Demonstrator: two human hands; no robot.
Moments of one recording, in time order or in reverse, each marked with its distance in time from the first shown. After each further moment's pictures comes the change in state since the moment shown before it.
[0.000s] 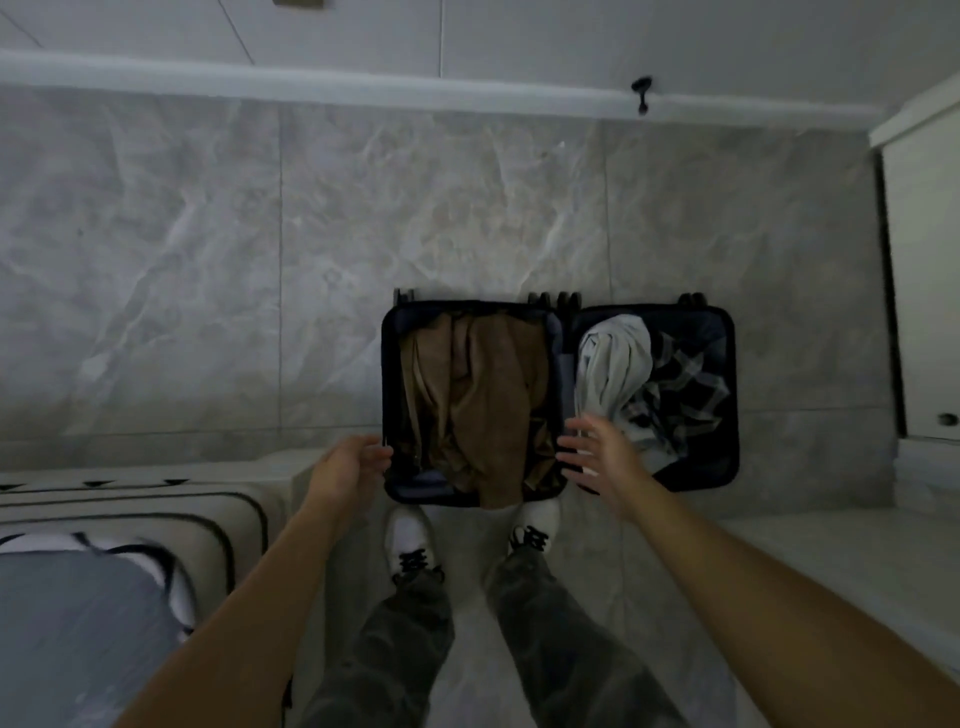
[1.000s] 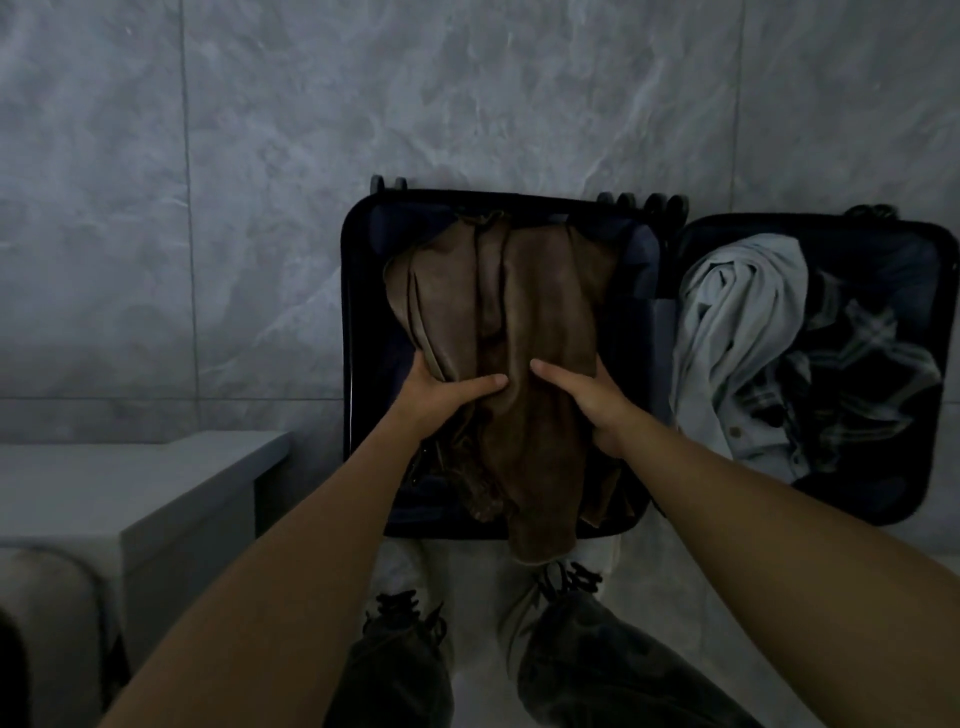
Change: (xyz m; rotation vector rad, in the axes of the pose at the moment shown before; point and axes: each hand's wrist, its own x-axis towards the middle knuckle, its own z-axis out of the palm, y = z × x) left_hand 0.276 -0.062 0.128 0.298 -0.227 0.237; right_hand 0.308 0.047 0.063 -0.192 -0.223 -0.128
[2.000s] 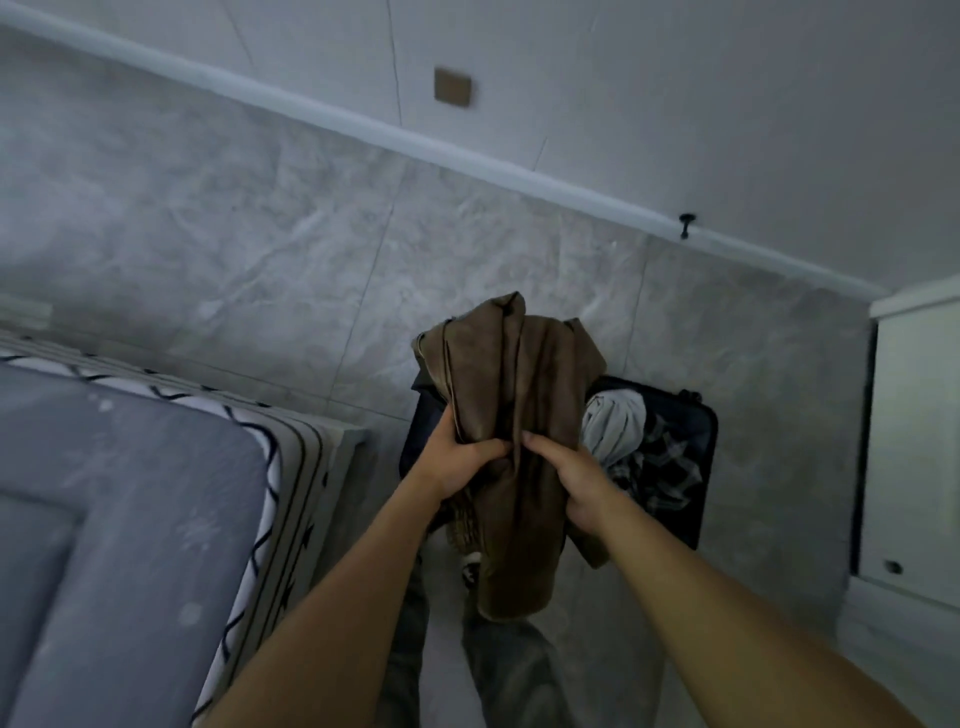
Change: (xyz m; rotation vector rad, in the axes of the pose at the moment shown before) left_hand -0.441 0.192 -0.006 -0.221 0.031 0.199; right_hand -0.464 -0.162 0.074 0.004 -0.083 -0.055
